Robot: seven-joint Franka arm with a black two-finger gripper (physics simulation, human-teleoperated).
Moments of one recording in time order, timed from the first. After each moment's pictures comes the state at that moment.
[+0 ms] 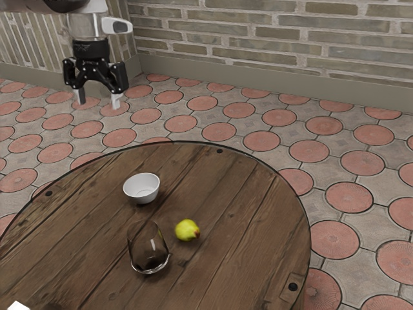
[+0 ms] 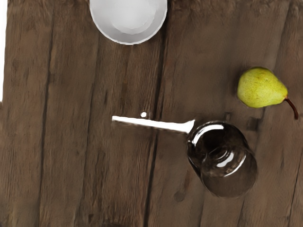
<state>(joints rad) -0.09 0.11 0.15 -1.36 0.00 1.28 -0.10</state>
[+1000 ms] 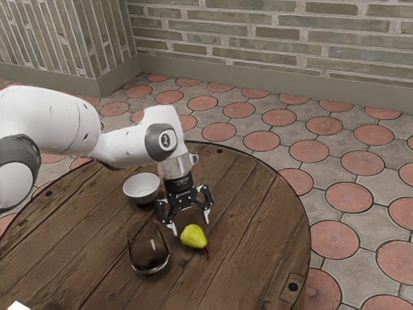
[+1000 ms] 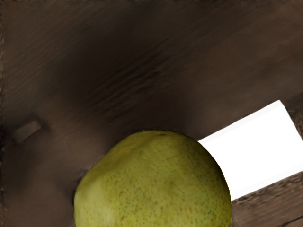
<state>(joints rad) -0.25 0.45 0.15 -1.84 -0.48 1.95 -0.83</state>
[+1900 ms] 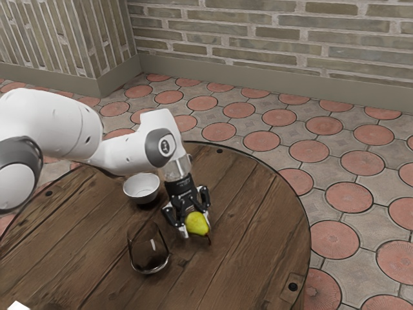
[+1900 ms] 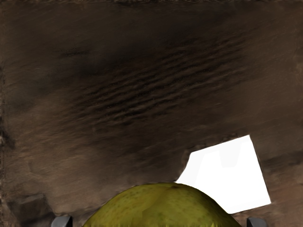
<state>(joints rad) -0.27 0.46 0.16 -1.87 -0.52 2.09 -0.99</state>
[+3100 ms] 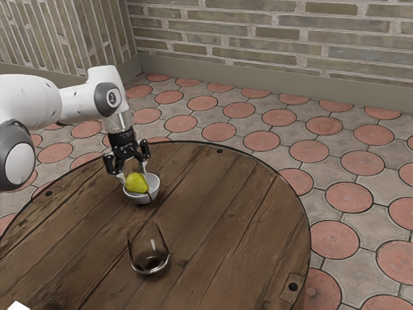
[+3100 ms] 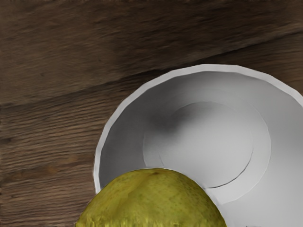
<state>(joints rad) 0.08 0.57 0.18 -1.50 -0.28 1.81 -1.00</state>
